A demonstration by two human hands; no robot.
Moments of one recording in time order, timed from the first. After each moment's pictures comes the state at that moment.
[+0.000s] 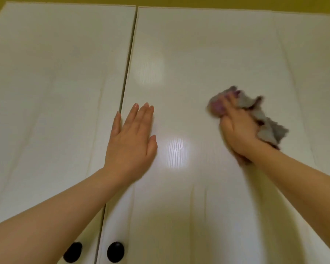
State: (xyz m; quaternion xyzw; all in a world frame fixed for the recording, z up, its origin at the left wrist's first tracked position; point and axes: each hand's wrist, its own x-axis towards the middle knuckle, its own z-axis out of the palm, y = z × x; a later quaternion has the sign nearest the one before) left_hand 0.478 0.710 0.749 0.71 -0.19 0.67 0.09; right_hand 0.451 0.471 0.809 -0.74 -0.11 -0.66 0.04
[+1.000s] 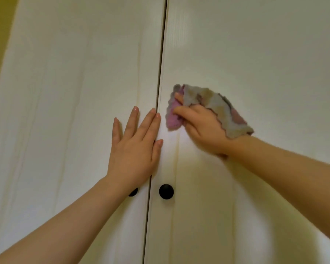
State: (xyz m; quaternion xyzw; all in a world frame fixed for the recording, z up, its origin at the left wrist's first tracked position) left_hand 0.490 0.776 0.653 0.74 -0.10 0.66 0.00; right_hand 0.478 0.602 0.732 -0.69 -0.37 -0.62 -0.11
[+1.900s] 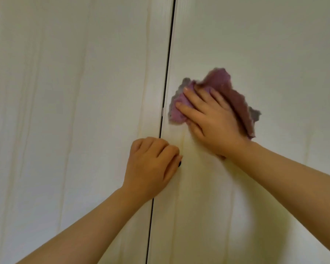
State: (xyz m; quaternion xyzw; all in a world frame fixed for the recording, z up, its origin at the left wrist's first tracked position) left_hand 0.483 0.765 0.583 0.59 -0.29 0.75 0.09; right_hand 0.483 0.600 0.683 -0.69 -0.31 -0.64 -0.15
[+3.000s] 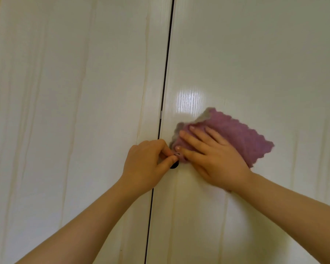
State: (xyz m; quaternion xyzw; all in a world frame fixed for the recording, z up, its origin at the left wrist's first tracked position) left_hand 0.451 0.770 0.602 0.80 -0.26 0.44 0.31; right_hand 0.473 0.571 0.631 -0.71 -0.38 -0.56 -0.20
